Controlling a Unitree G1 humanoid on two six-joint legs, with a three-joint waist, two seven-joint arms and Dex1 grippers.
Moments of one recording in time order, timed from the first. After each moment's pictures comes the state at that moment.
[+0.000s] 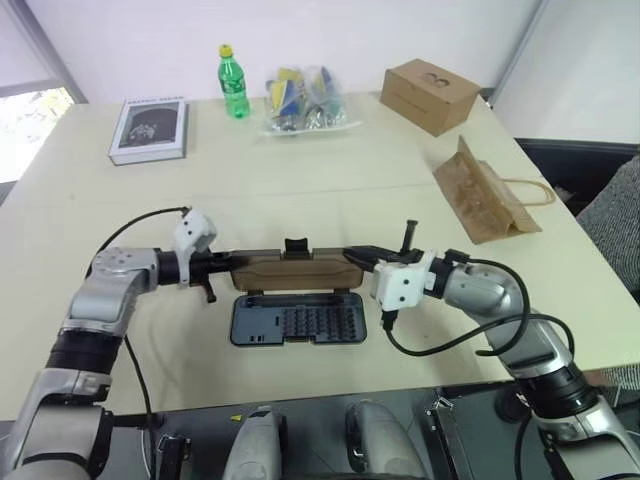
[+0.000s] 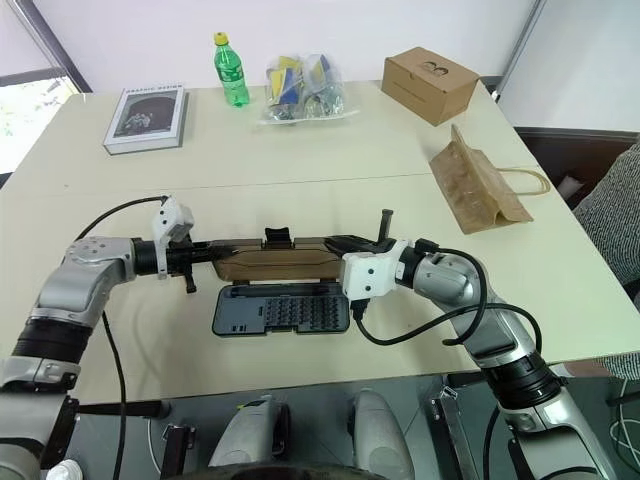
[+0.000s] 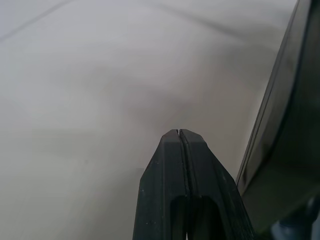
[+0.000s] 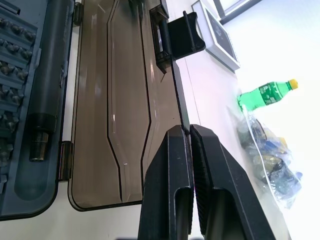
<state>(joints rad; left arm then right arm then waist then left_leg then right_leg) -0.49 0.69 -0.04 0.26 -0.35 0.34 -1.14 -0.34 -0.61 0.23 -0.23 -0.27 -0.21 0.73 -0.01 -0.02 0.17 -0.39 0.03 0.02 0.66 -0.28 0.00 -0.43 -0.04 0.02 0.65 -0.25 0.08</state>
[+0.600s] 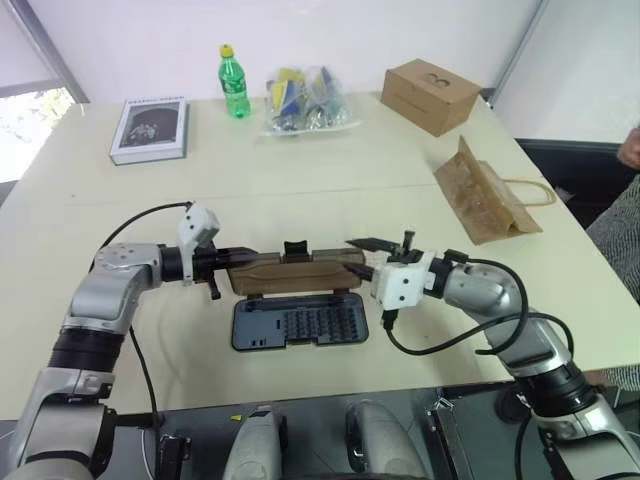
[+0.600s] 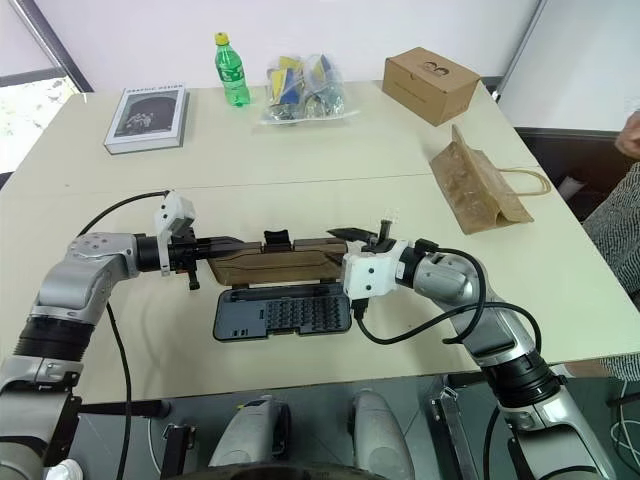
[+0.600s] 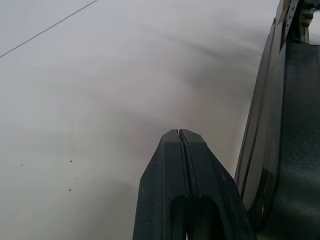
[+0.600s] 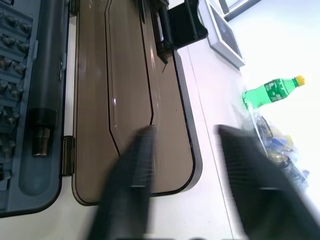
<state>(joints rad) -0.48 0.68 -0.03 0.22 -0.37 0.38 -1.15 -0.34 -0.61 0.23 -0.21 -0.27 -0.20 0.75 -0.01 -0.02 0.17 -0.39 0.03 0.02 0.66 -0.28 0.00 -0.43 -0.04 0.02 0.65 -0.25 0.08</state>
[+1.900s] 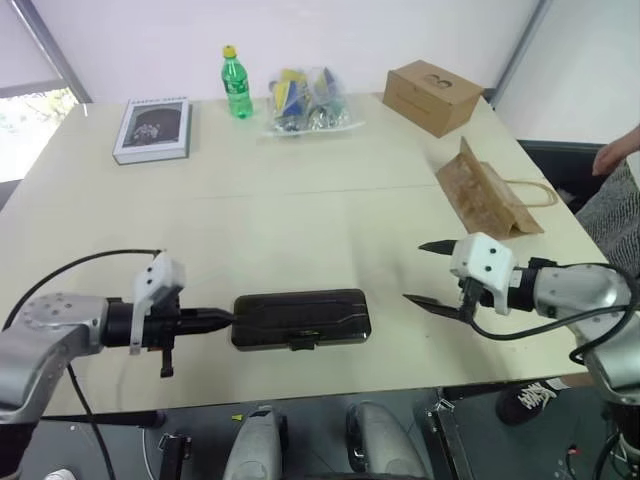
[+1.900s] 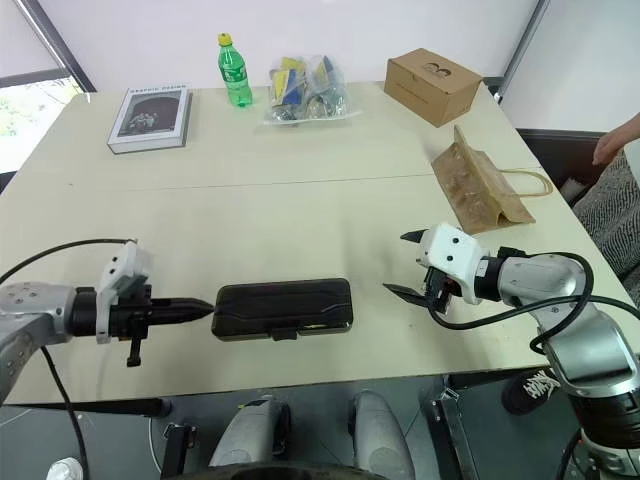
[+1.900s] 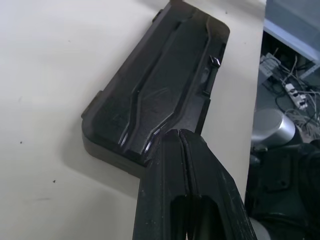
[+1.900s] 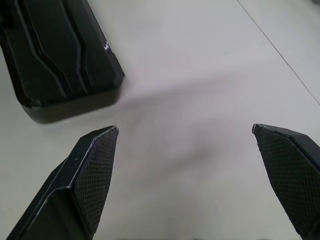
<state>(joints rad) -0.05 0.92 0.19 -0.35 -0.63 0.69 -1.16 -0.18 -0.87 -0.07 -0.47 0.27 0.50 0.96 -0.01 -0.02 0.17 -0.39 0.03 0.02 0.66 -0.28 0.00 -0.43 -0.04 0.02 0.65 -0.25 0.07</state>
